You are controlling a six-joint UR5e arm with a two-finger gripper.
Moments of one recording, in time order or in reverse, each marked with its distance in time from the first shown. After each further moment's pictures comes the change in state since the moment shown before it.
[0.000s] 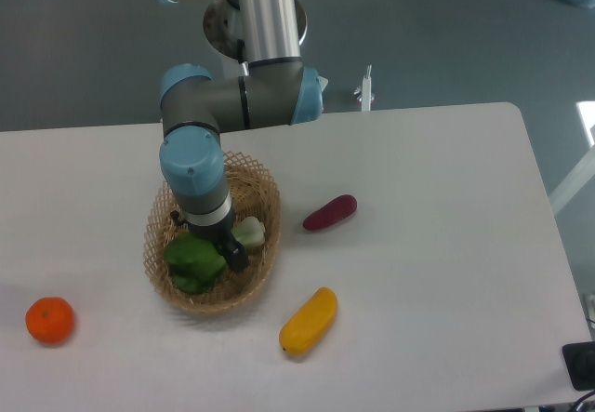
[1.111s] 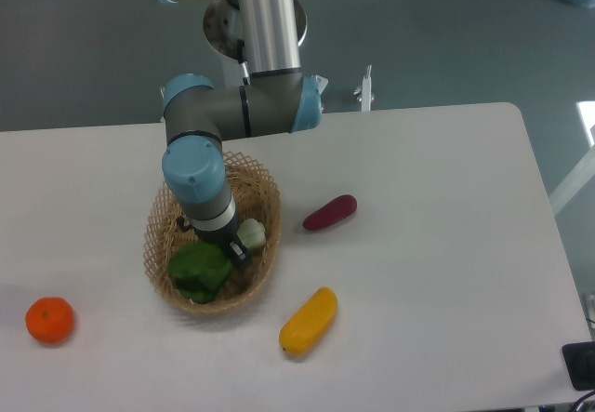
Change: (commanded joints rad) arm 0.015 -0.018 0.024 0.028 0.003 0.008
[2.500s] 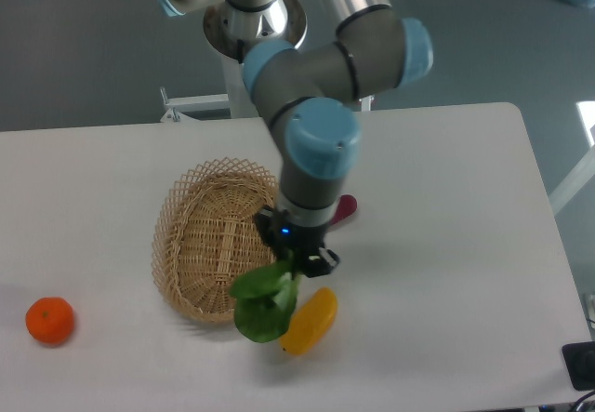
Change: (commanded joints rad) arm 0.288 -0.023 0.359 -0.278 -0.242 0.005
